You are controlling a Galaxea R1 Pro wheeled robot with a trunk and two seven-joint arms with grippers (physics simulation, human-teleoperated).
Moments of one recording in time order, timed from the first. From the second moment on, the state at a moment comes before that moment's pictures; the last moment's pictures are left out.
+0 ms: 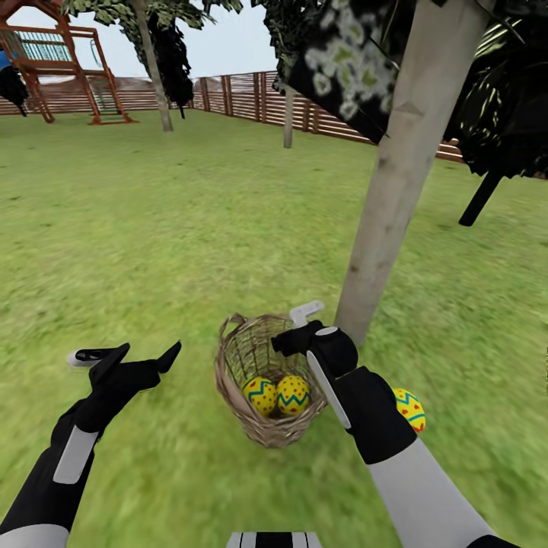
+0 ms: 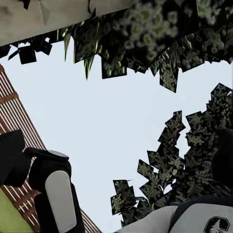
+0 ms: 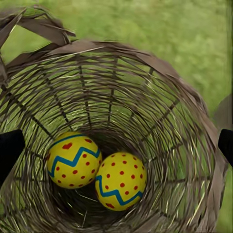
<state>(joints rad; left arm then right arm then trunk) -0.45 0.12 0.26 -1.20 0.81 0.99 -1.57 -0.75 0.14 0.41 -1.38 -0.02 0.99 -0.06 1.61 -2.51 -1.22</state>
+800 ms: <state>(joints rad) -0.45 0.11 0.26 -1.20 0.81 0.98 -1.57 -0.74 0.14 0.41 -1.10 -0.06 1.00 -0.06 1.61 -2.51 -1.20</state>
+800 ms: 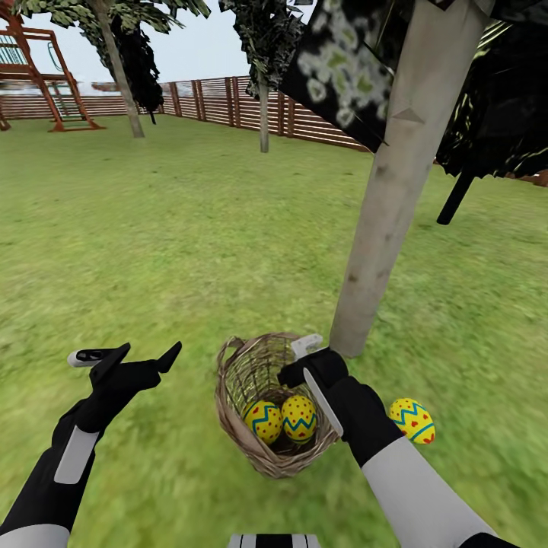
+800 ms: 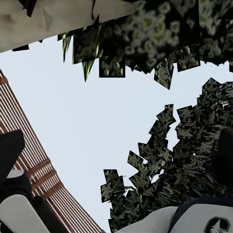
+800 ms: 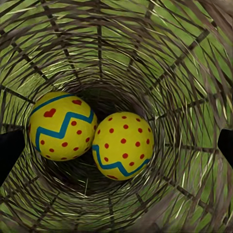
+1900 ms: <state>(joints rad) -0.45 0.10 0.26 -1.13 0.81 0.98 -1.57 -0.87 0.13 0.64 -0.94 0.02 0.98 0.28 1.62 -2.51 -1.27</state>
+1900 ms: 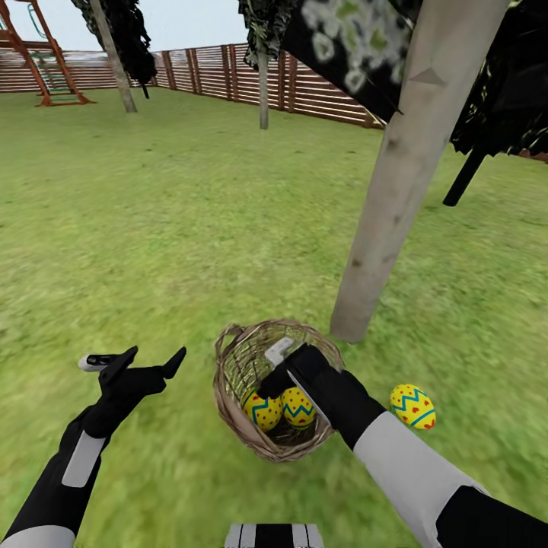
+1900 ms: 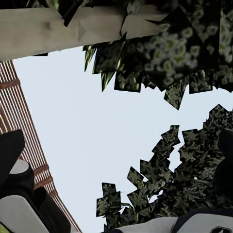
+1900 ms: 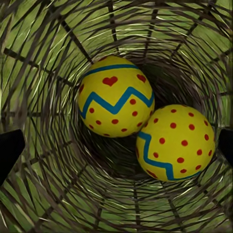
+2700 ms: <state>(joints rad) -0.45 0.10 0.26 -1.13 0.81 0.98 -1.57 -0.87 0.13 0.64 -0.94 0.17 0.90 0.28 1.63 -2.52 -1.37</state>
